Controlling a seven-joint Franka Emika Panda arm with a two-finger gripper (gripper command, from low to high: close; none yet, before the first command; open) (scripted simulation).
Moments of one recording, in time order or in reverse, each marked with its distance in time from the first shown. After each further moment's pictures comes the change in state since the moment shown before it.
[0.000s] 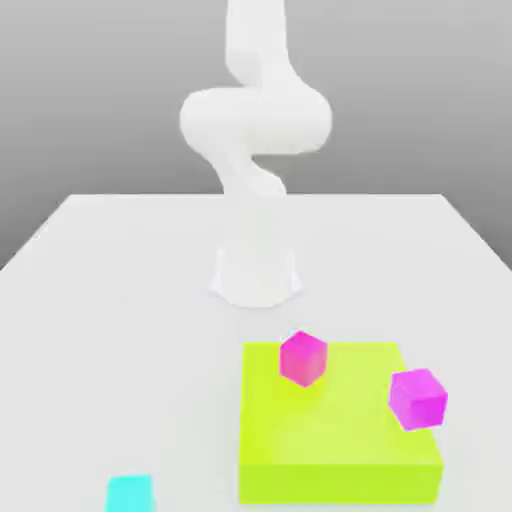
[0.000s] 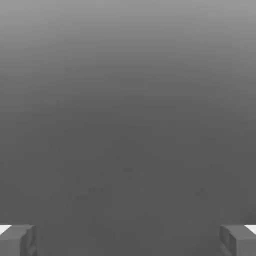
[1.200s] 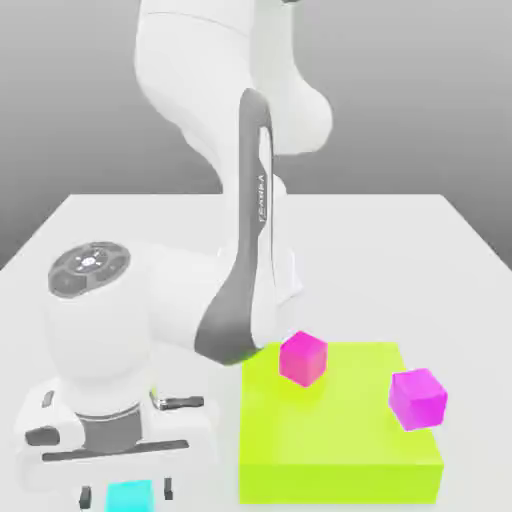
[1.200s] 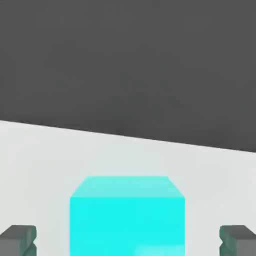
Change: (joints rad) arm -0.071 1.216 -0.151 0.022 0.233 0.443 -0.546
